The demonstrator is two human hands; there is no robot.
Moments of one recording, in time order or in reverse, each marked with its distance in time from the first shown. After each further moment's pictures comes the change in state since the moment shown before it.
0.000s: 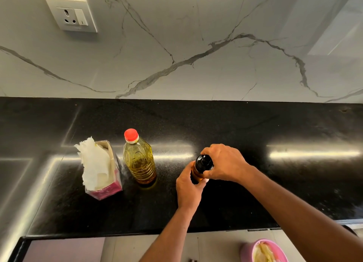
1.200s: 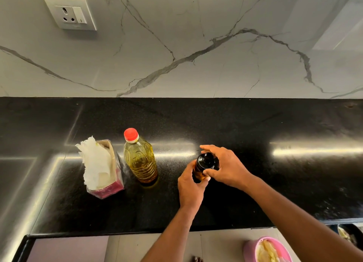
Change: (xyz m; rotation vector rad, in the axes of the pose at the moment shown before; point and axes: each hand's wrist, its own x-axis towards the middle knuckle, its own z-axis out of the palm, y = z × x) left_hand -0.001 0.000 0.002 -0.027 0.007 -0.029; right_hand -0.010 0.019 0.039 0.503 0.121 -0.040
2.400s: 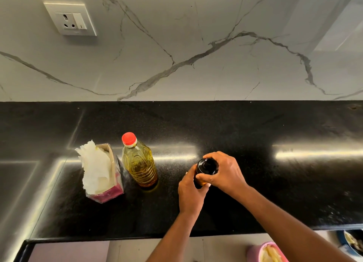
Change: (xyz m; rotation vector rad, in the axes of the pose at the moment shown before) left_hand 0.005 -0.026 0.006 0.167 -0.028 0.040; right_hand 0.000 0.013 0.028 0.072 0.239 0.004
